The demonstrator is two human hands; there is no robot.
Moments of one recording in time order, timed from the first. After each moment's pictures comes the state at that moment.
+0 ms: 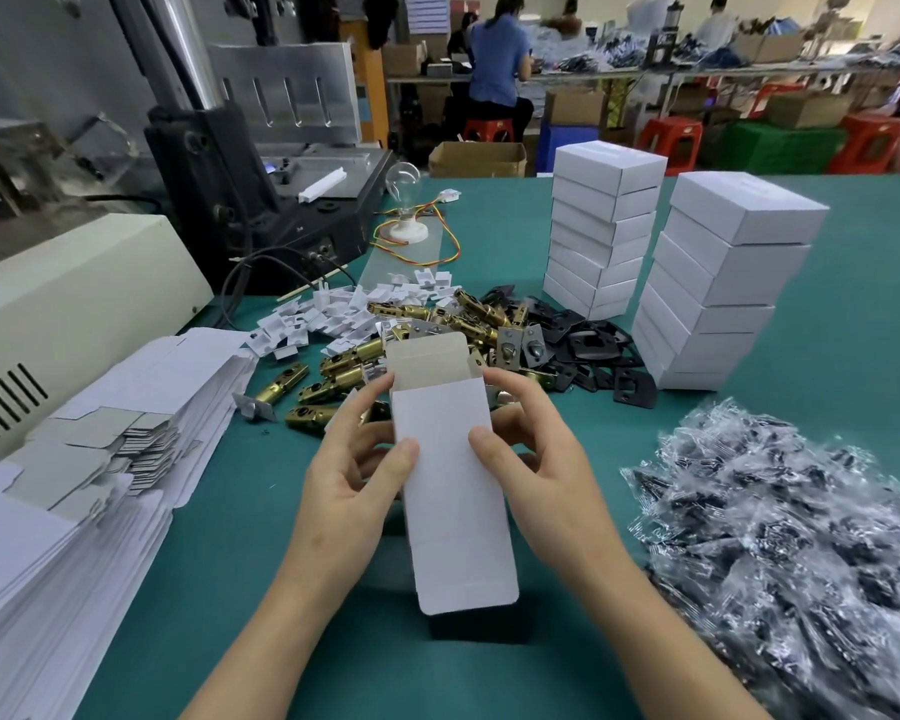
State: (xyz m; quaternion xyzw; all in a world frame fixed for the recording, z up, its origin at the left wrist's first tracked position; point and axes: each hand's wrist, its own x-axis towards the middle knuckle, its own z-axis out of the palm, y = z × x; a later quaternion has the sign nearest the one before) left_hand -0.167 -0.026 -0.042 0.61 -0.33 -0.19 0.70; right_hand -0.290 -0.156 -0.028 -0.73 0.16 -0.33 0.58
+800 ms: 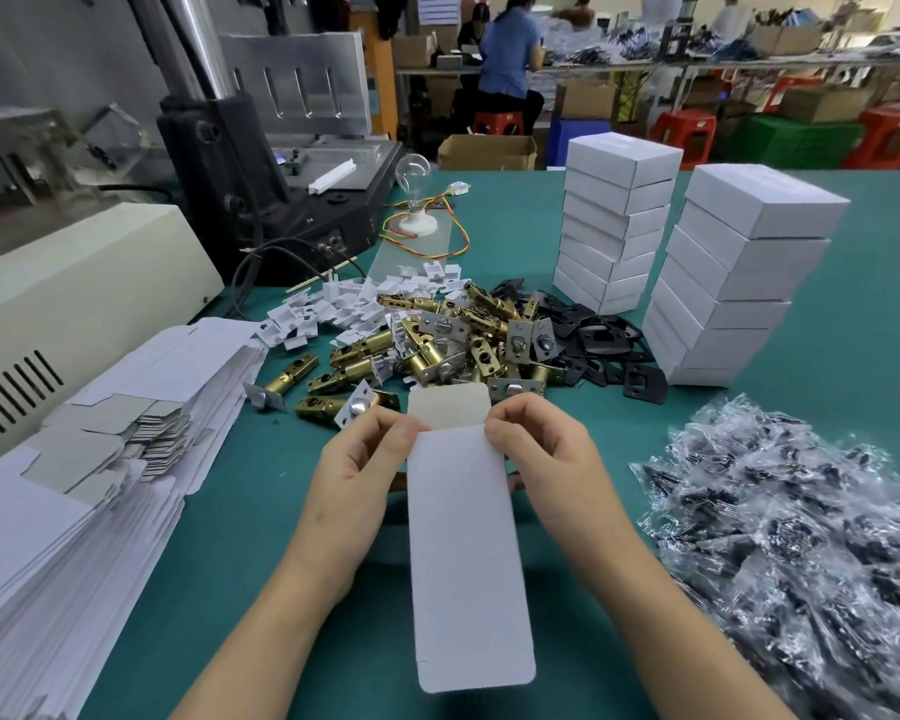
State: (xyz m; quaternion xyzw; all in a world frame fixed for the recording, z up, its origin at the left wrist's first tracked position) left_hand -0.162 -0.027 -0.042 0.64 -0.29 -0.24 0.67; right_hand -0.288 -0.159 -0.031 -0.68 0.21 -0.27 0.64
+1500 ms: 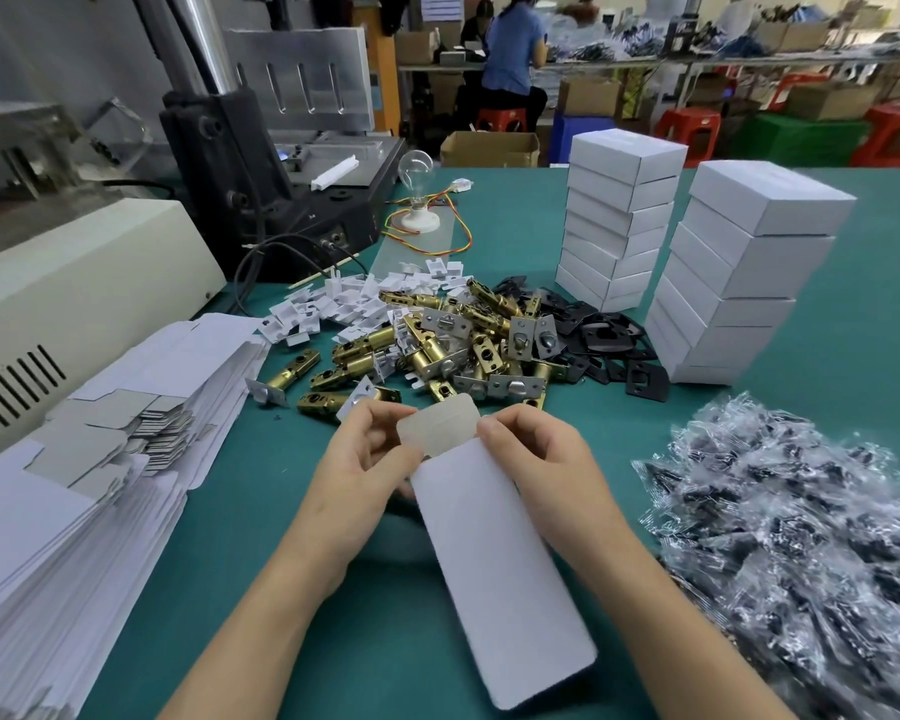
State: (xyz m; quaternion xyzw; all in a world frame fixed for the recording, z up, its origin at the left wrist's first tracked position) left_hand -0.156 -0.023 -0.043 0.66 -0.27 -0.27 0.65; right_hand -0.288 -0.158 -0.035 -0.72 0.26 -0.24 0.59
